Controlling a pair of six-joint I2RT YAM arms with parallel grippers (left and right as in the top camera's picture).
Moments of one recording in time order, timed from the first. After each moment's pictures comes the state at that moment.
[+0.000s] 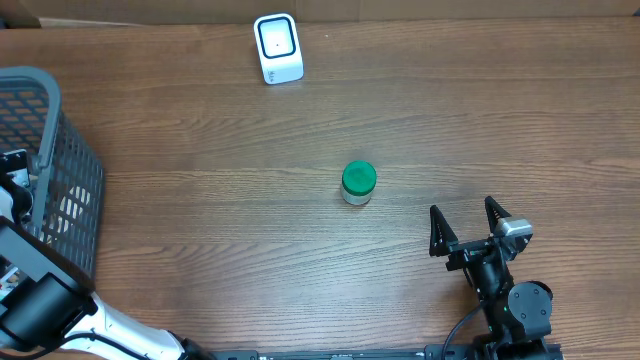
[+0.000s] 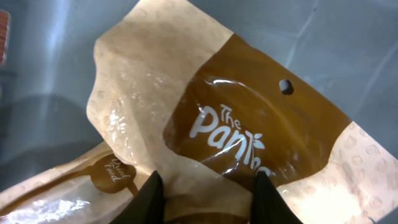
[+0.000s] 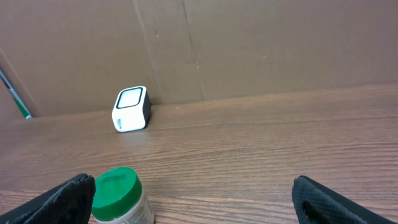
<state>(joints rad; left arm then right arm) 0.80 1.99 1.44 -0.68 -0.05 0.43 0.17 0.01 0.02 -0.03 -0.05 0.20</state>
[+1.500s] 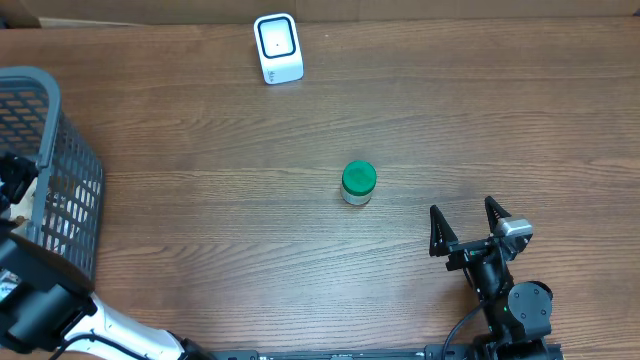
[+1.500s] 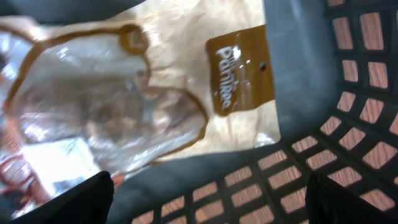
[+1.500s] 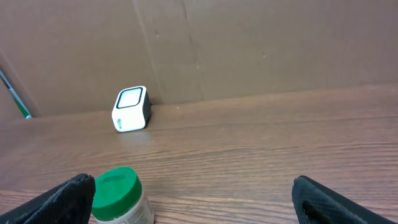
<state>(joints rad) 0.83 1.98 1.84 -1.31 0.07 -0.35 0.17 0.01 0.02 -0.04 -0.05 0.20</state>
